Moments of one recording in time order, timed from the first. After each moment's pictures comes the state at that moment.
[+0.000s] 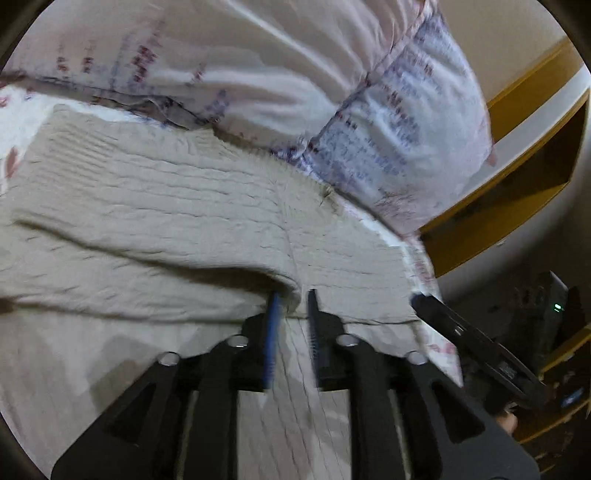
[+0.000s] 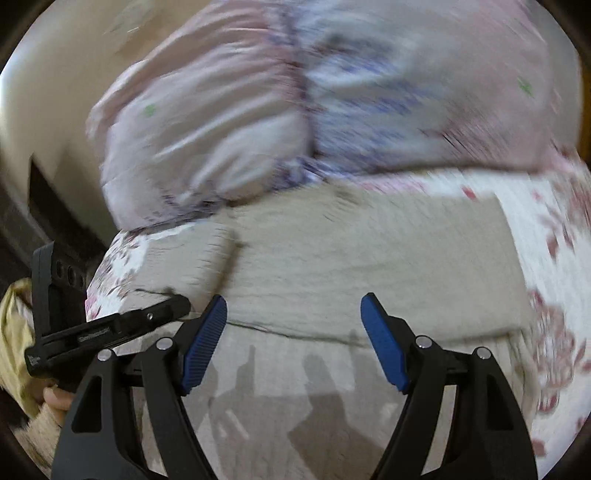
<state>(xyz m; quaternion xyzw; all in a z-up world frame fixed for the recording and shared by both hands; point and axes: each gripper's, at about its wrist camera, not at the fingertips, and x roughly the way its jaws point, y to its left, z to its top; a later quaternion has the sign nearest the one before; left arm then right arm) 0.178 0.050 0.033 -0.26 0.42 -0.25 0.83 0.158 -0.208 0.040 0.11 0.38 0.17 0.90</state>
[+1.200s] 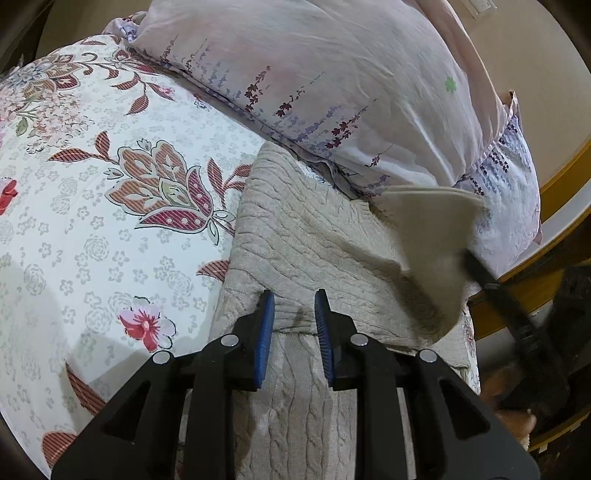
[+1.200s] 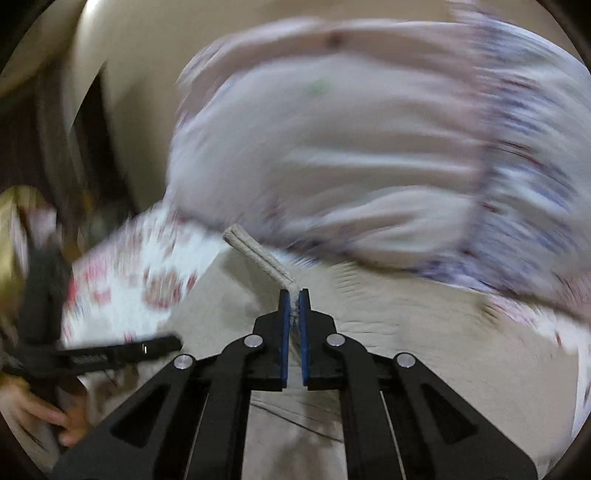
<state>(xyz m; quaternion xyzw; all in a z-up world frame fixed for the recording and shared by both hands) 0.158 0.175 0.010 -0.31 0.40 -0.10 0.86 0.183 -0.077 0.070 0.00 0.28 0.23 0.93</state>
